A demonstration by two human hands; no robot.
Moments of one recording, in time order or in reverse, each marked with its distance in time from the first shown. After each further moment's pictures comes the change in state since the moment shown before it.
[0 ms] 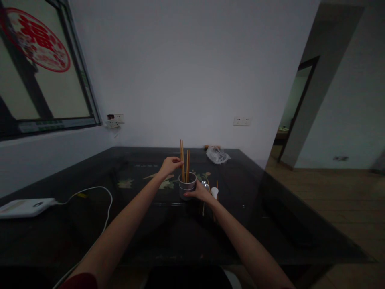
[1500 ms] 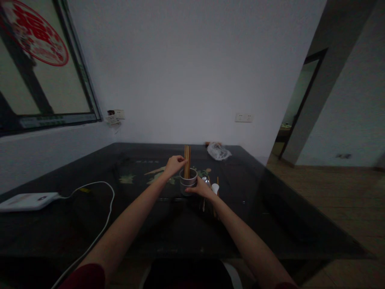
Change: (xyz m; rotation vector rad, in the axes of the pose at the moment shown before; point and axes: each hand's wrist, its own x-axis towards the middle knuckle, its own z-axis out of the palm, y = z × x) left_hand 0.000 -0.015 0.020 0.319 0.064 0.034; right_hand 0.002 0.003 -0.001 -0.040 0.001 -0.015
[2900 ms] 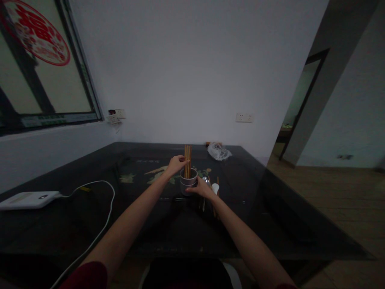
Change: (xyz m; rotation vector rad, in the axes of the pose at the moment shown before) left_hand 0.003 0.002 0.007 -0.159 -0.012 -0.068; right_hand -0.002 -0.002 -0.001 -0.007 -0.030 0.021
